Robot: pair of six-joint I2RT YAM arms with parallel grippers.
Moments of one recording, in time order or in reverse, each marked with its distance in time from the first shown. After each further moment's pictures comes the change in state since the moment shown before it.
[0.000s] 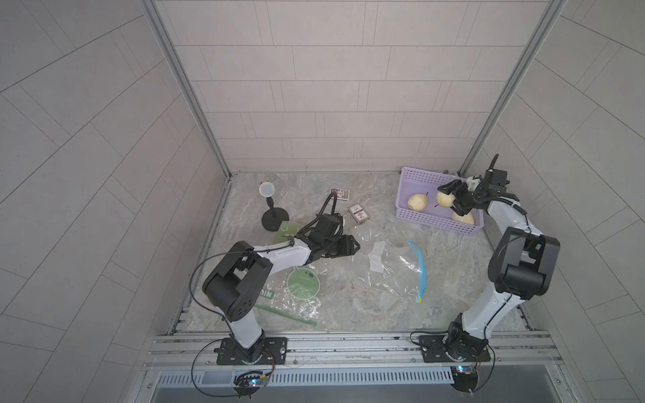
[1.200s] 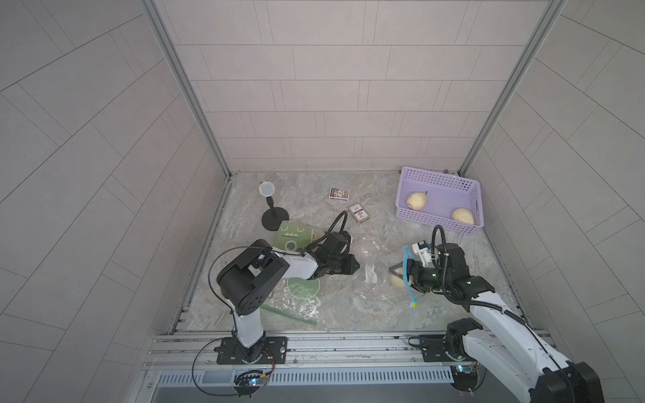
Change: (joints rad) left arm -0.098 0.143 -0.154 0.172 -0.053 0.064; right arm 0.512 -1.091 -1.112 0.027 -0.096 0.053
